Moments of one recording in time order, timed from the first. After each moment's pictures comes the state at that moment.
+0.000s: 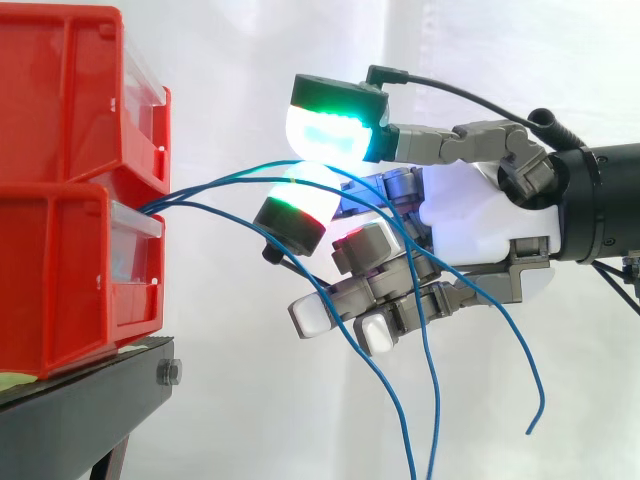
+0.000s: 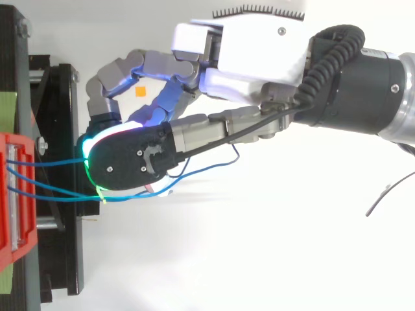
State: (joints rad) arm 0.10 -2.29 -1.07 -2.98 -1.35 -0.08
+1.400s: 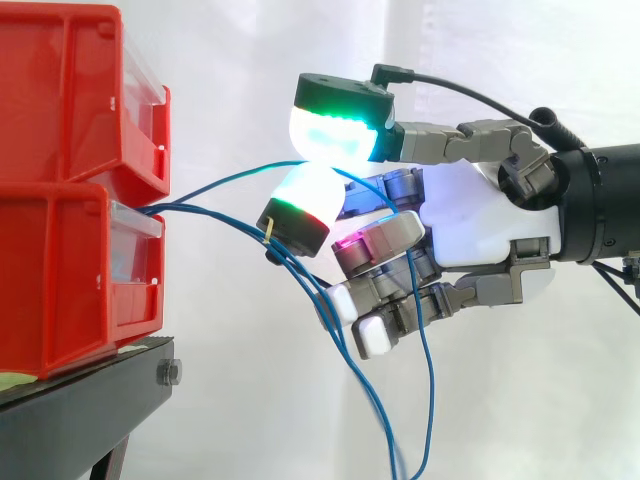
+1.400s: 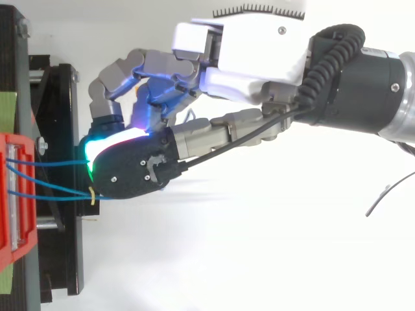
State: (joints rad) arm 0.10 -2.29 -1.07 -2.98 -1.35 -0.08
